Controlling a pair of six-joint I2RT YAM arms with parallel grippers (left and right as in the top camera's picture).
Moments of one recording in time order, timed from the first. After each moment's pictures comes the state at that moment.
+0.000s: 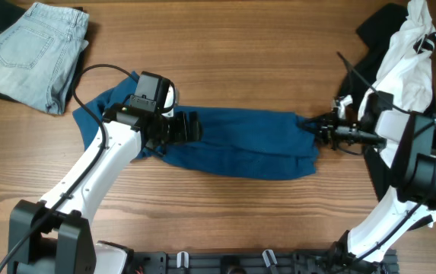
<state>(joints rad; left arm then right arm) -0.31 1.54 1.03 -0.72 0.26 -0.43 -0.33 2.04 0.96 -0.43 -1.12 0.26</state>
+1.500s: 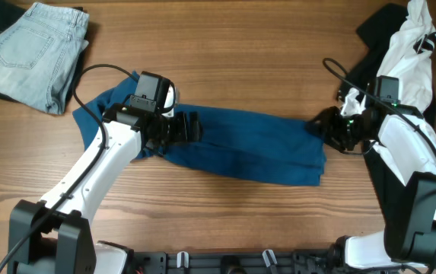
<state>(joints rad) -0.31 1.54 1.03 -0.72 0.27 -0.43 -0.18 1.64 0.96 -0.72 -0.57 0.27</state>
